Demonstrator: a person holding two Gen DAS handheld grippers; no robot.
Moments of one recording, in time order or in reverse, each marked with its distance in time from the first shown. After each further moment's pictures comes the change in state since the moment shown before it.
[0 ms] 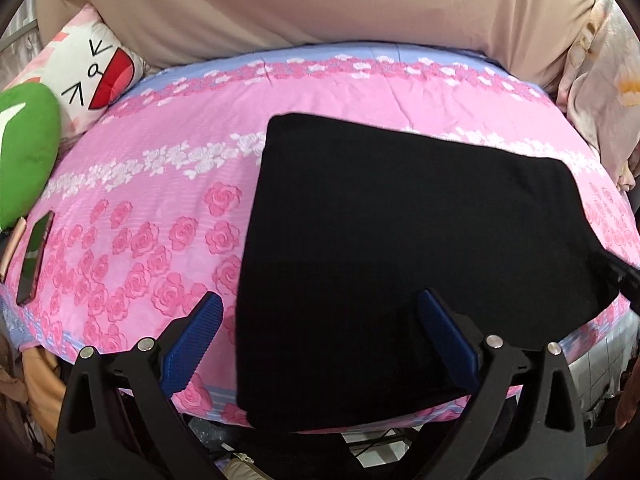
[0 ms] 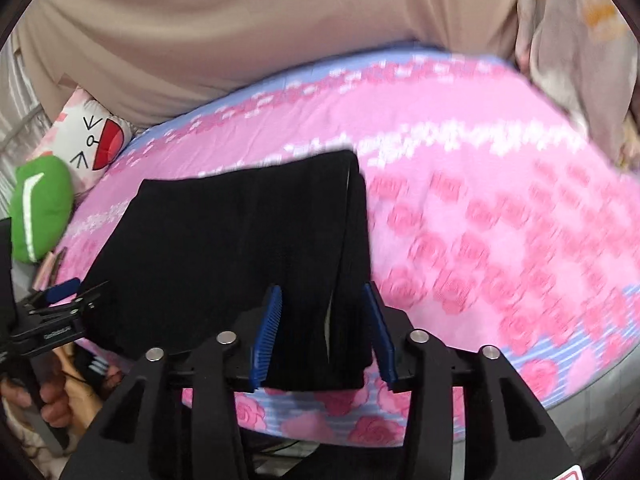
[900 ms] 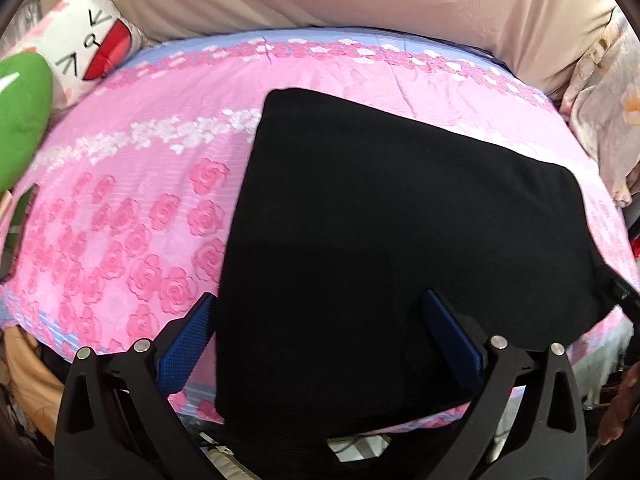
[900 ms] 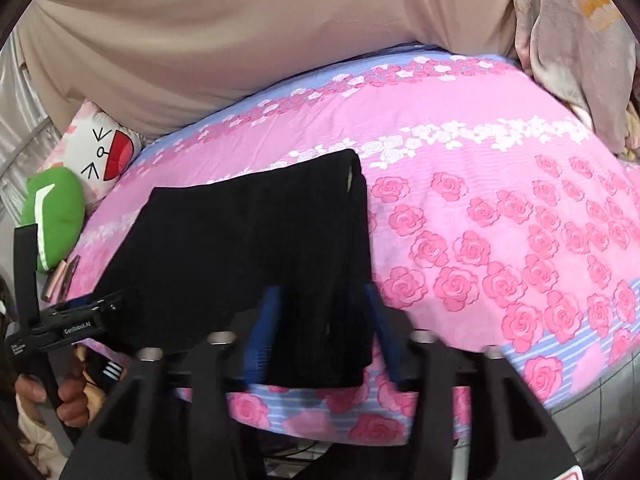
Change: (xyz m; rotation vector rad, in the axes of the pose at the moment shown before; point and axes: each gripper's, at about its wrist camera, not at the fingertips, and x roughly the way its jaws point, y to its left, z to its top) left arm 0.015 0.007 0.004 -0.062 0.056 -0.072; right arm -0.014 -0.002 -0.003 0.015 -0.033 0.049
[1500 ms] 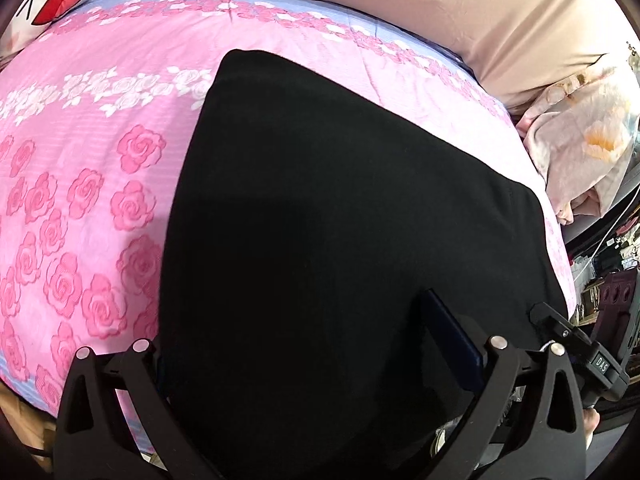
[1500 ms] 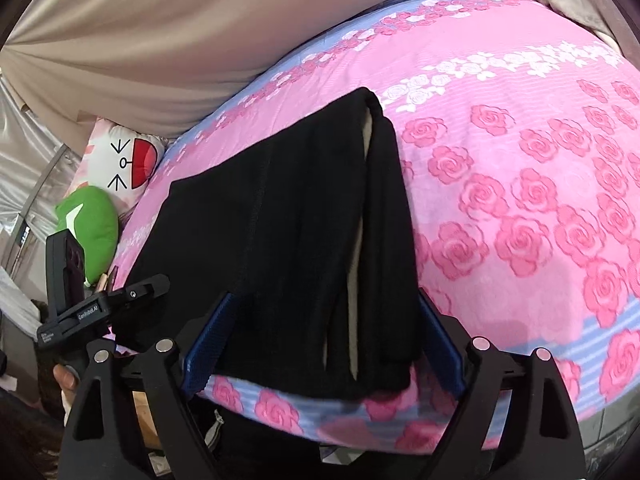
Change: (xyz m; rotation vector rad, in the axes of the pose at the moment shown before) left arm 0.042 0.023 0.024 -0.079 0.093 -0.288; right arm 0.040 -0.016 -0.009 0.137 0.103 0.171
